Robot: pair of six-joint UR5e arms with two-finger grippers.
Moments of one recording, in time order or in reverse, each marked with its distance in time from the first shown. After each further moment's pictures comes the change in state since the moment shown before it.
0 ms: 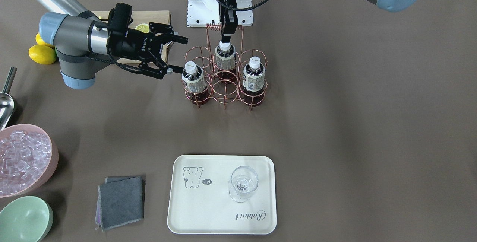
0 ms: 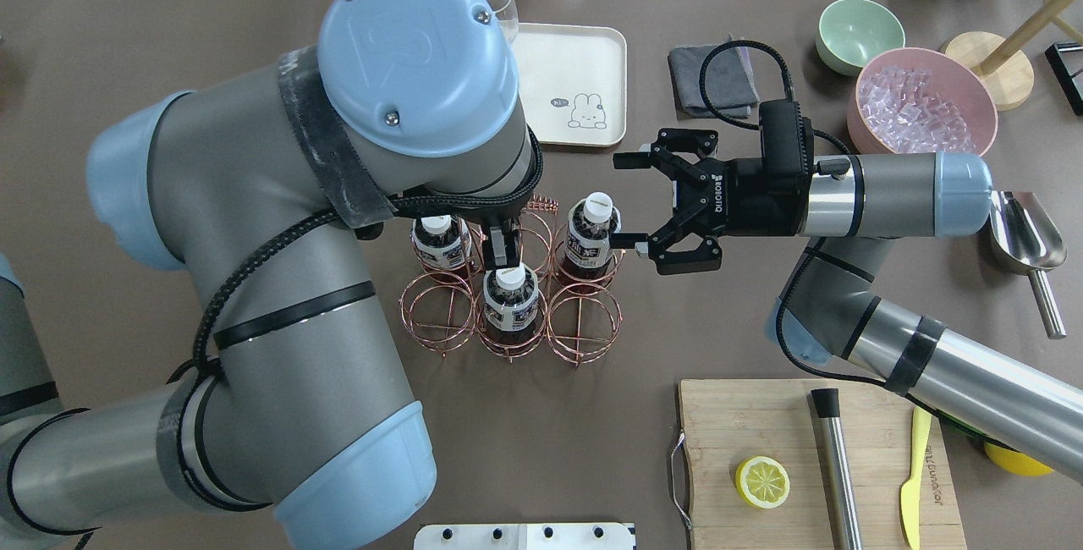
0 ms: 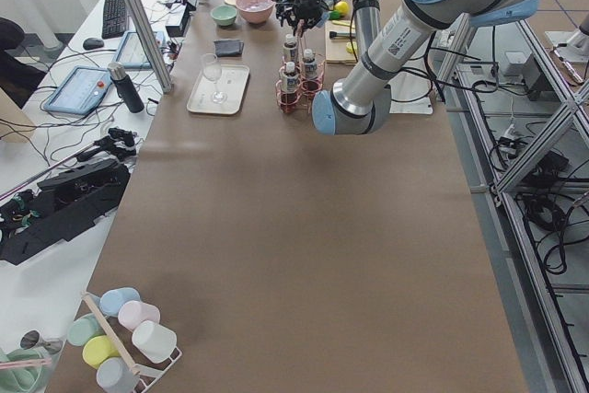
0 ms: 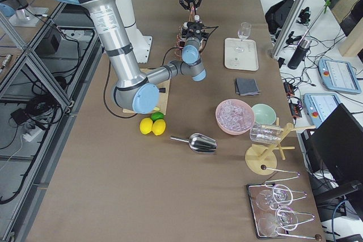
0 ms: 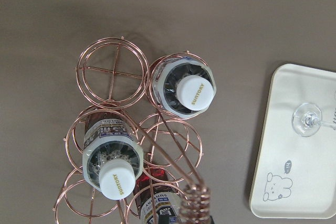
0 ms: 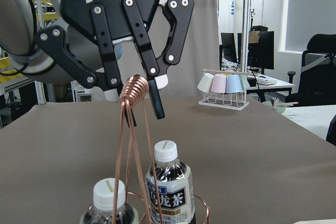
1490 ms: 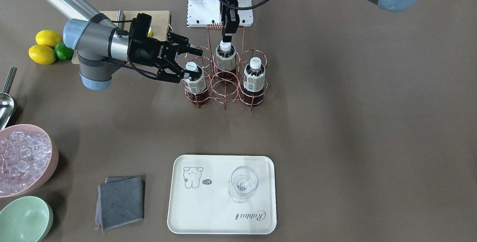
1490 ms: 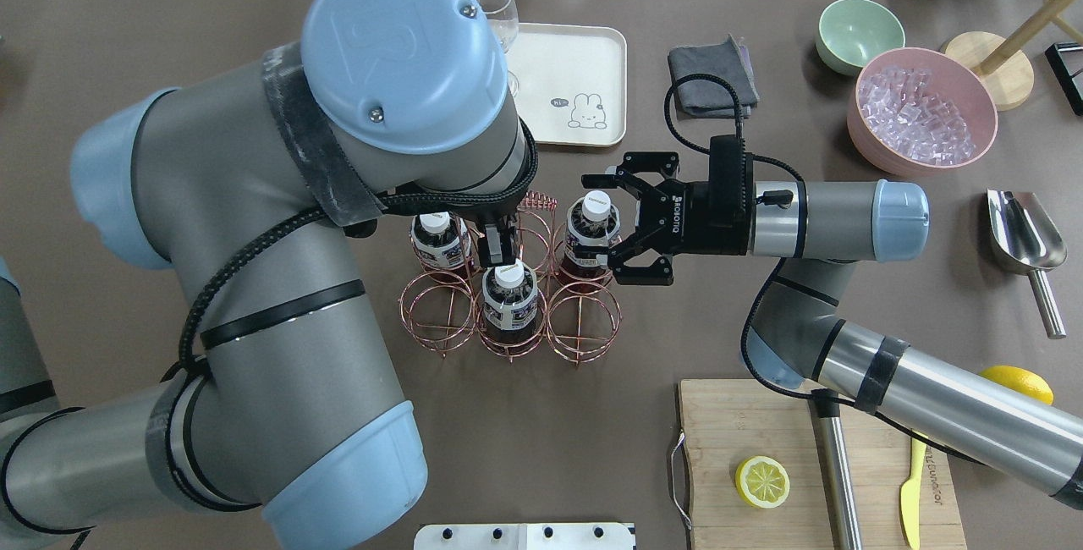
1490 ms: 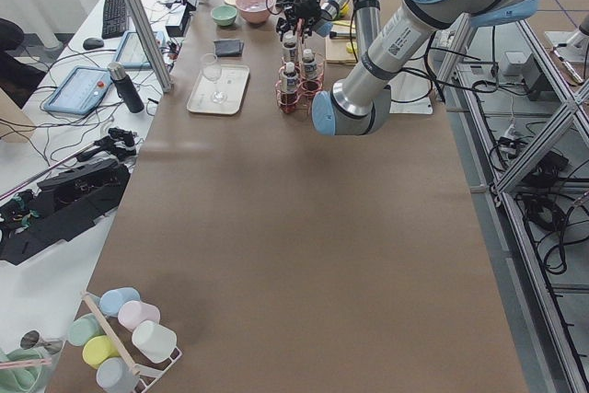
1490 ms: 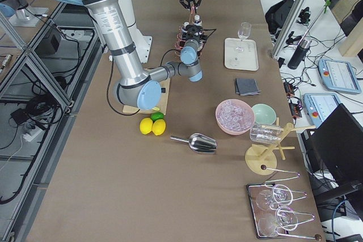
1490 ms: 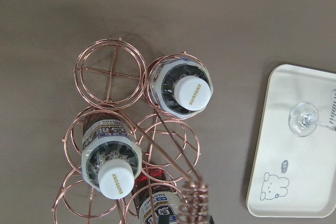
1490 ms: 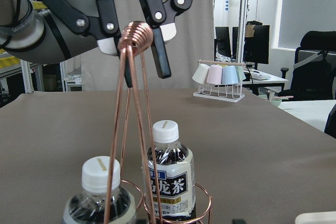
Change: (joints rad) left arm -0.006 0.005 -0.009 0.000 -0.001 0.004; right arm -0.065 0.042 -0.071 -0.014 -0.082 -0.064
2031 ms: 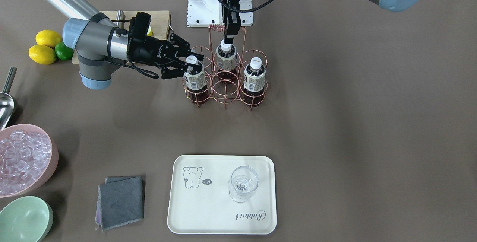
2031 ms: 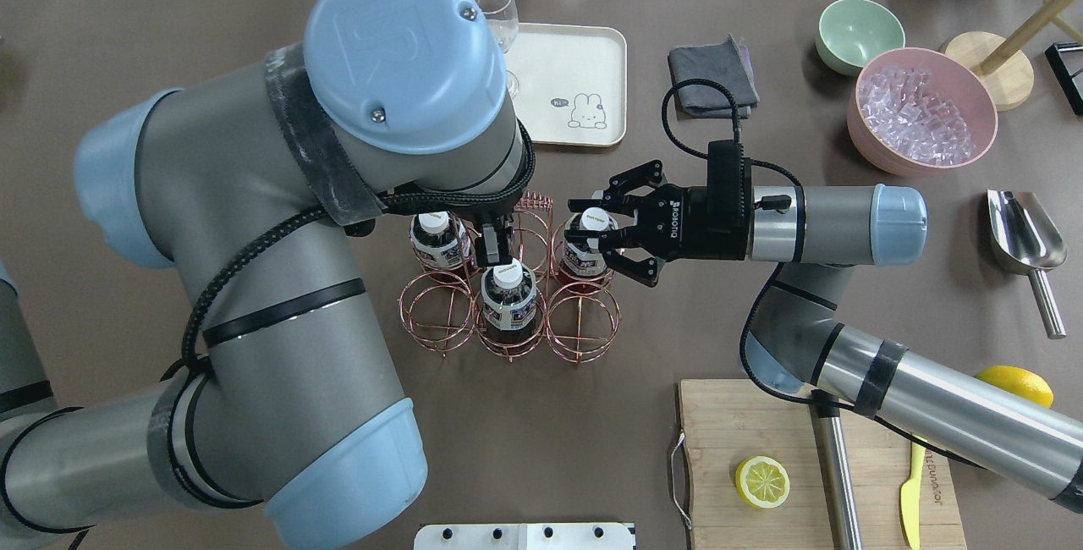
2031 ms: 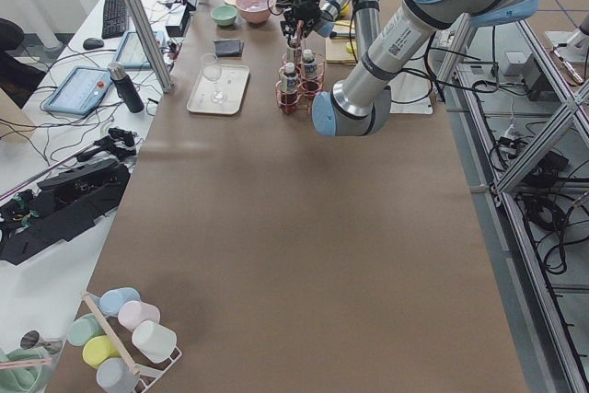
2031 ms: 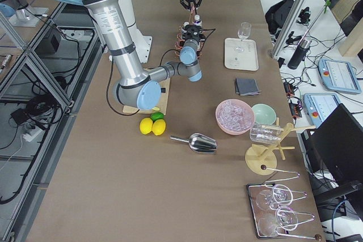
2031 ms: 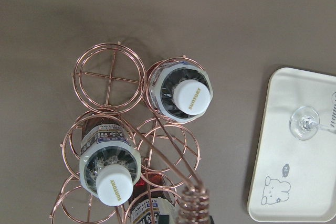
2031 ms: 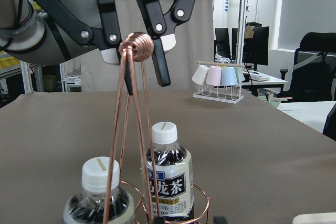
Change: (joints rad) left arm 0.000 0.007 0.003 0.002 0.001 0.006; right arm 0.002 -0.004 0.006 0.002 0.000 0.000
